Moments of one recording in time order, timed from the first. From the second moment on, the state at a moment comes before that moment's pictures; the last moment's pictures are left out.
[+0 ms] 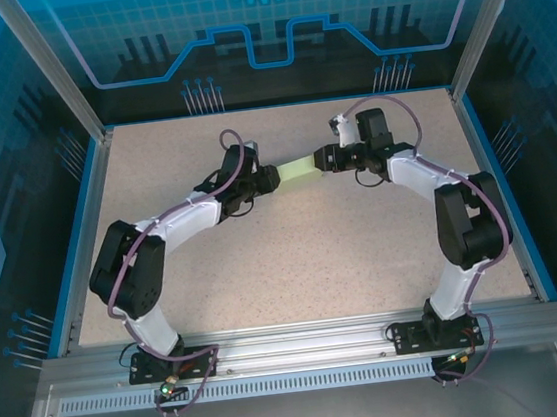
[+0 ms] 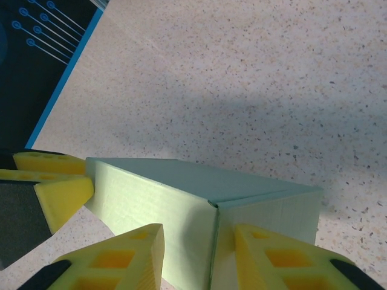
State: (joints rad) left arm -0.49 1.75 1.15 -0.08 0.03 -0.63; right arm 0.23 1.77 1.20 -0.13 -0.59 0.27
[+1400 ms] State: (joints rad) left arm -0.58 1.71 0.87 0.10 0.08 -0.68; right arm 0.28 1.61 0.82 -0.11 -0.42 0.28
